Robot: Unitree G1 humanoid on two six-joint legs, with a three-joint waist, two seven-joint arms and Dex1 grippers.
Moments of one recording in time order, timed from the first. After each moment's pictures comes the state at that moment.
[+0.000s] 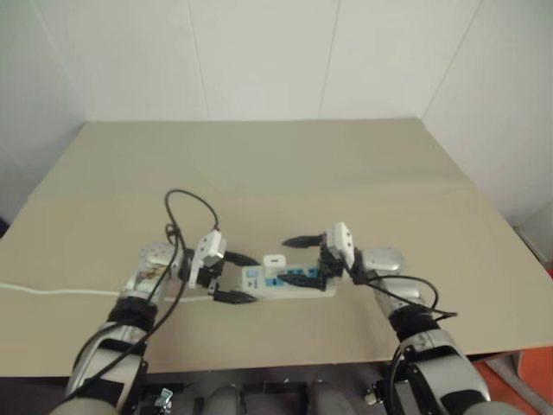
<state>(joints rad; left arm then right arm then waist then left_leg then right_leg) -0.57 0.50 -0.11 0.48 -0.32 -0.05 -1.58 -0.53 -0.34 0.13 0.46 0.28 -0.17 1.30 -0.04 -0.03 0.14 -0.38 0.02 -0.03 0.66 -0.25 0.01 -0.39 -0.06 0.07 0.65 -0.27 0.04</state>
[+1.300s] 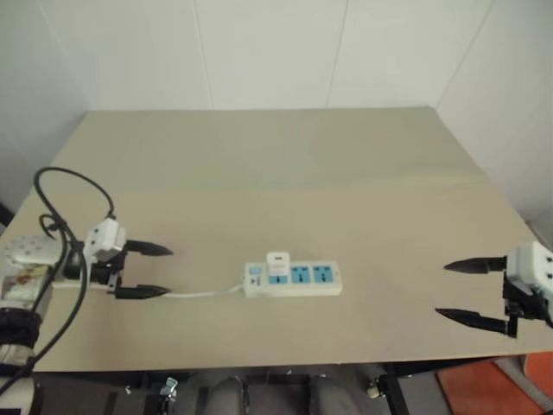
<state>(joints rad) -0.43 1.00 -0.04 0.53 -0.47 -0.10 -1.61 0.20 -1.05 -0.53 -0.19 0.43 0.17 1.35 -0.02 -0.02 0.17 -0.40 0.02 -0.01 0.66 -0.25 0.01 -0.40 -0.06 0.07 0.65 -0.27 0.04</state>
